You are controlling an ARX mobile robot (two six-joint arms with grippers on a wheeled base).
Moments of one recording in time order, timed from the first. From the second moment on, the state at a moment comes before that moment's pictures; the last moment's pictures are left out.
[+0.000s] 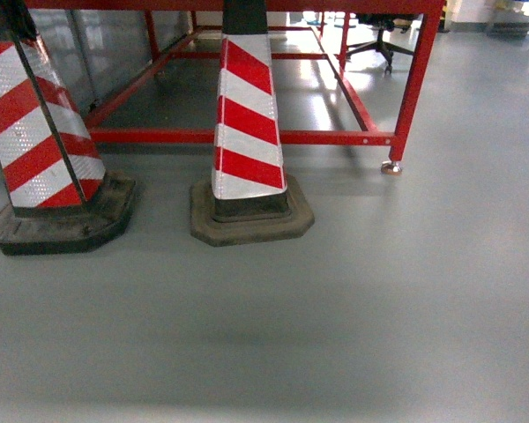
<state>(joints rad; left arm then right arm) 0.00 0.01 0.01 -0.01 0.00 -0.01 0.00 0.01 0.01 0.00 0.00 0.00</state>
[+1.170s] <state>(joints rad) 0.00 0.01 0.01 -0.01 0.00 -0.01 0.00 0.01 0.01 0.00 0.00 0.00</state>
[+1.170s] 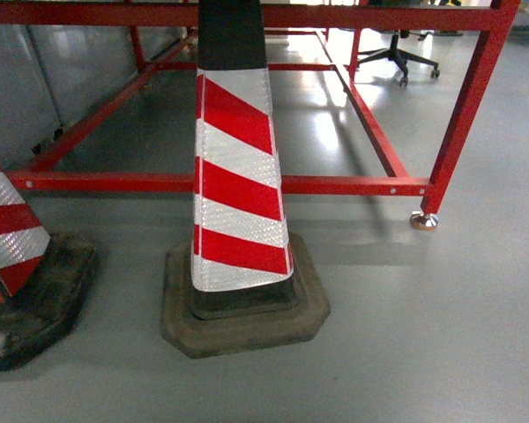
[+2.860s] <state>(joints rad) 0.00 0.01 0.01 -0.01 0.00 0.00 0.00 0.01 0.01 -0.01 0.00 0.00</state>
